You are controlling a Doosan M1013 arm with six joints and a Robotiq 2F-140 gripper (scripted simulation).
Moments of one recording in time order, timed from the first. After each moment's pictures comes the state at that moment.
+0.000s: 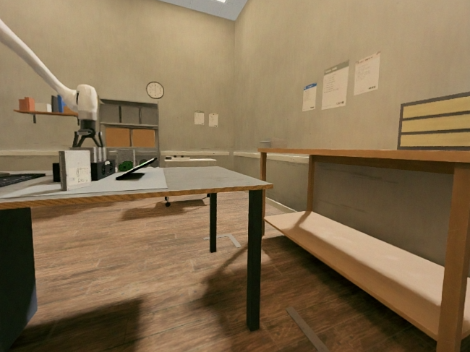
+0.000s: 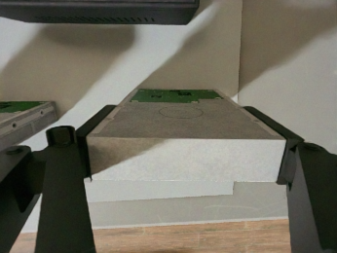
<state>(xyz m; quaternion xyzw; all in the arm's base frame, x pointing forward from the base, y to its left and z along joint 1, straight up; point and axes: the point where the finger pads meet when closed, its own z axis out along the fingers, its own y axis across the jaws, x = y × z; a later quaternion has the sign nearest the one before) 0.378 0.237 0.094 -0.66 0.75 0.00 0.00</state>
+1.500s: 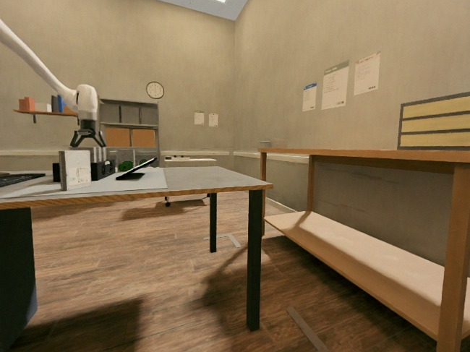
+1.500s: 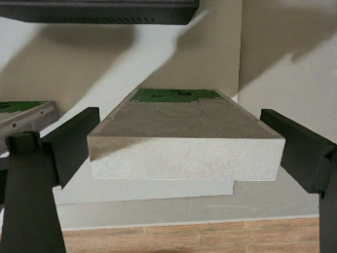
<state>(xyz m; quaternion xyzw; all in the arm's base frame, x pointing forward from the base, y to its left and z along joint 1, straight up) 0.378 0.237 0.094 -0.66 0.75 0.00 0.00</state>
